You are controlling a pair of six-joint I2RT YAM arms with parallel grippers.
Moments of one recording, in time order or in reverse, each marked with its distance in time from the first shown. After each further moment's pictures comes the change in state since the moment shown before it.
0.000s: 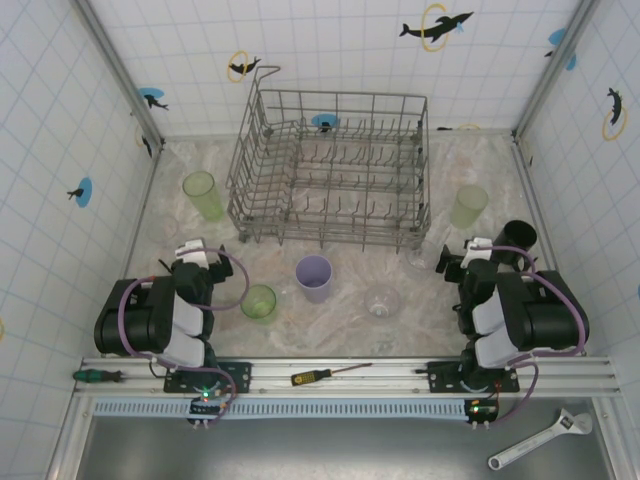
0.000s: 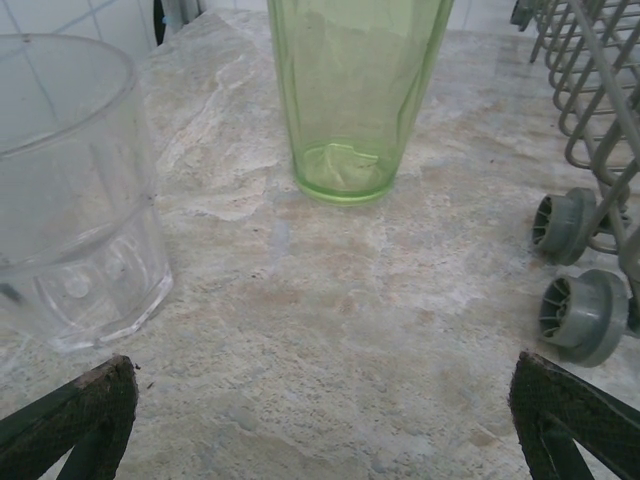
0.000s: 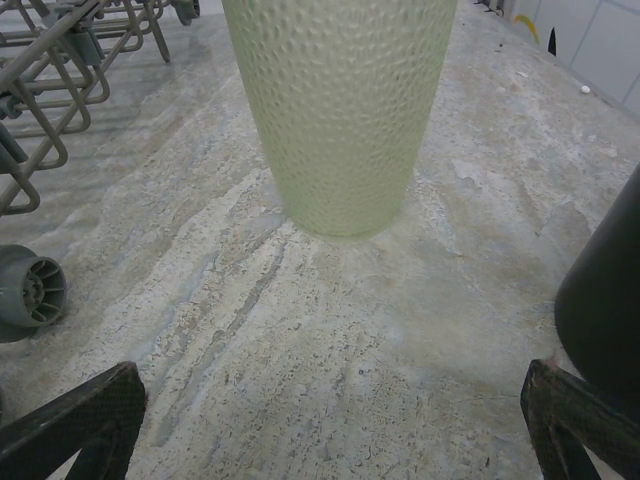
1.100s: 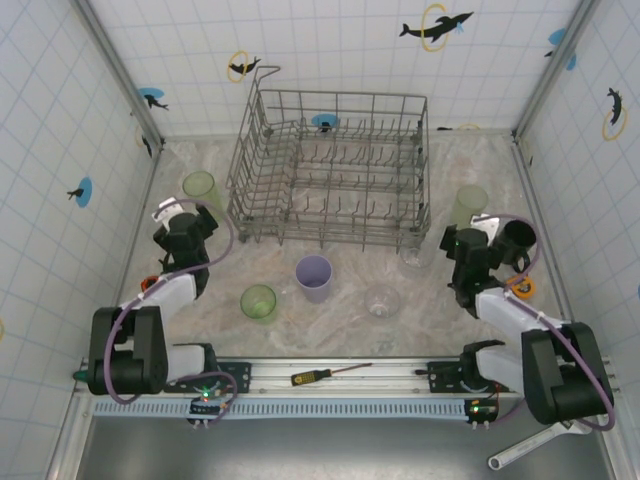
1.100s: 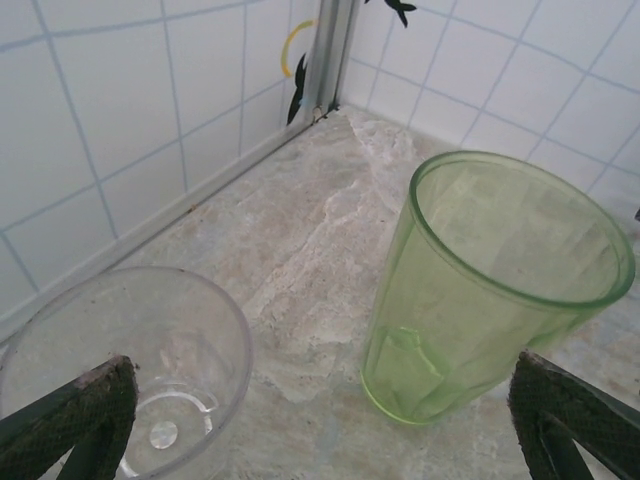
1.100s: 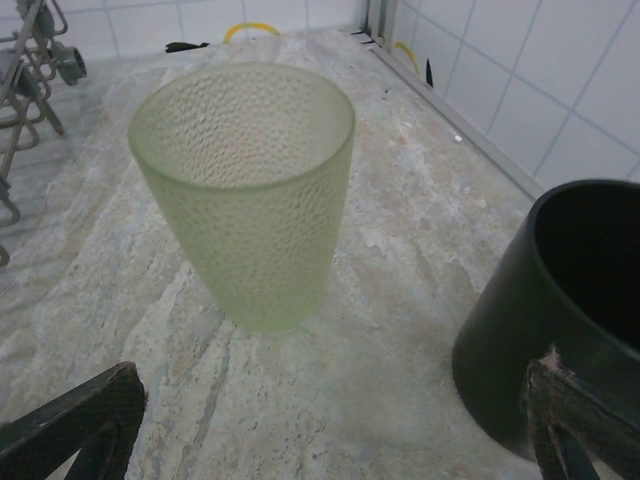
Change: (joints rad) left arm -0.054 -0.232 0.451 -0.714 -0.337 -0.266; right arm 0.127 -0.378 0.314 -0.826 0.350 0.158
